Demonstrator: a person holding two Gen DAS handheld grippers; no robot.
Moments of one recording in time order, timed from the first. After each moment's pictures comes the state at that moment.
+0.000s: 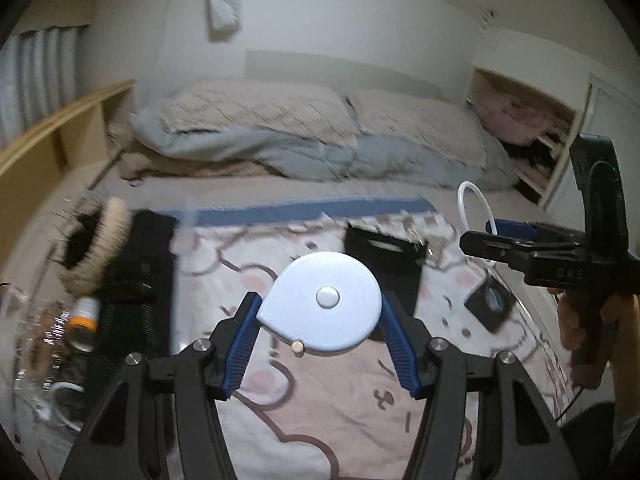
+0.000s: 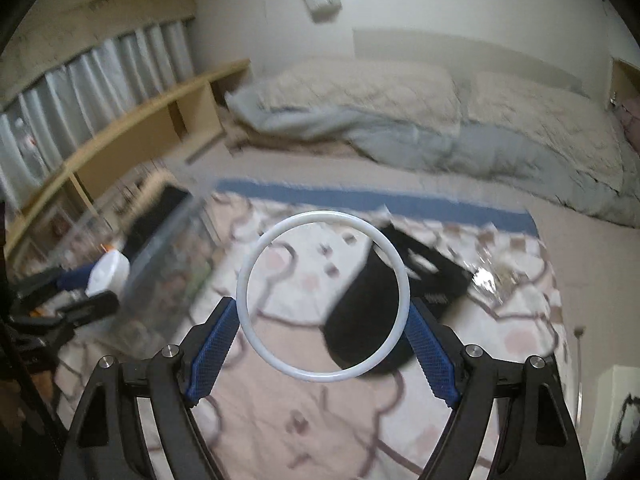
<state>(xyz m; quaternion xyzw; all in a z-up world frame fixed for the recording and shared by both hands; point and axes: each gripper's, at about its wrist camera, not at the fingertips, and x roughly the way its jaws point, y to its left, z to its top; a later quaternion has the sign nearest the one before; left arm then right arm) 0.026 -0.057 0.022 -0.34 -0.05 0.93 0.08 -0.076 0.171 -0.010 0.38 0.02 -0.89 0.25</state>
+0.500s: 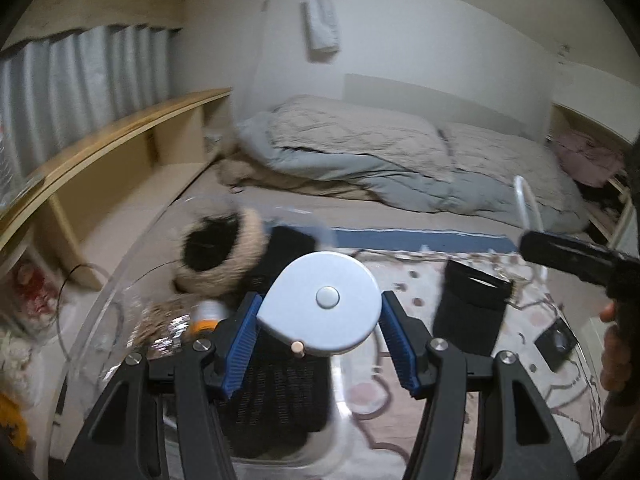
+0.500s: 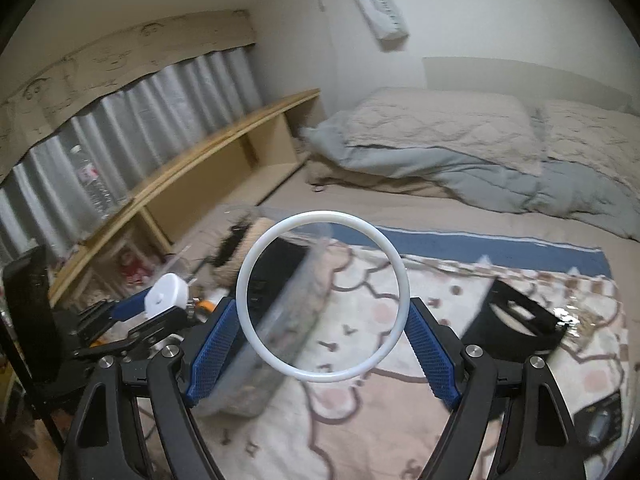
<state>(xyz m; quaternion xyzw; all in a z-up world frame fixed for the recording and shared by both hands) 0.051 -0.157 0.033 -0.32 -0.06 0.94 -0.08 -0.062 0.073 0.036 0.35 -0.03 -0.87 0.36</state>
